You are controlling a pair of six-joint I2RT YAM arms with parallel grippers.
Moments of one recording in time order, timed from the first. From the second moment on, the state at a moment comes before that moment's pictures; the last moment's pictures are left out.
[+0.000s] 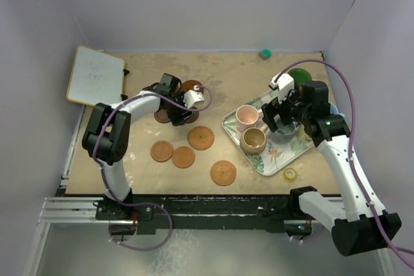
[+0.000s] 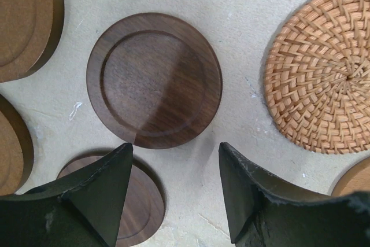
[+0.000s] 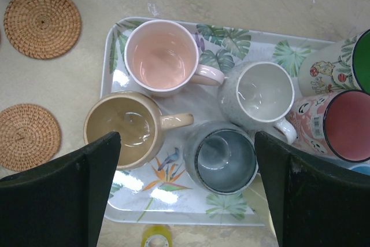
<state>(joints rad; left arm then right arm) -0.38 1.87 1.24 -0.46 0.34 0.72 0.17 1.00 1.06 -0.69 -0.29 -0.40</state>
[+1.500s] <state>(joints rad) -0.38 1.88 1.26 -0.48 0.29 0.72 0.17 1.00 1.06 -0.69 -0.29 -0.40</state>
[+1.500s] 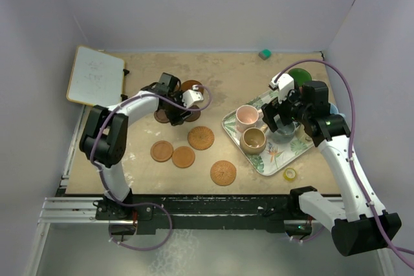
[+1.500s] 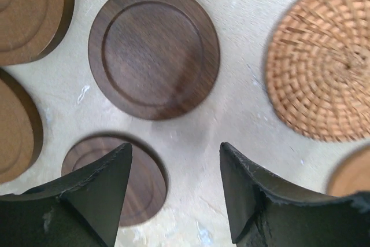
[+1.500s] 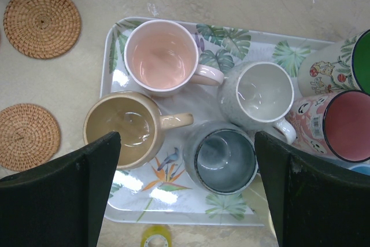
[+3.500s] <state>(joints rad) -0.39 1.53 0.83 -0.58 0.23 1.05 0.17 1.00 1.06 -0.69 -0.29 -0.41</state>
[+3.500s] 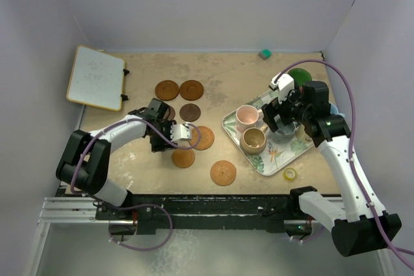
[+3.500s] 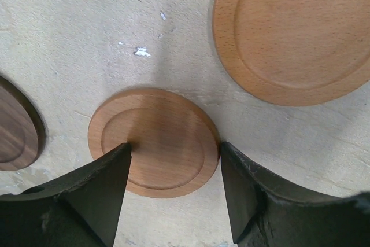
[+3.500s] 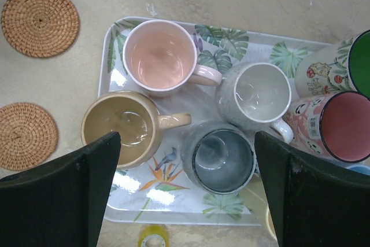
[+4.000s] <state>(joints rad) -0.39 1.57 0.88 -0.57 0.23 1.05 0.17 1.00 1.06 -0.69 -0.29 -0.41</state>
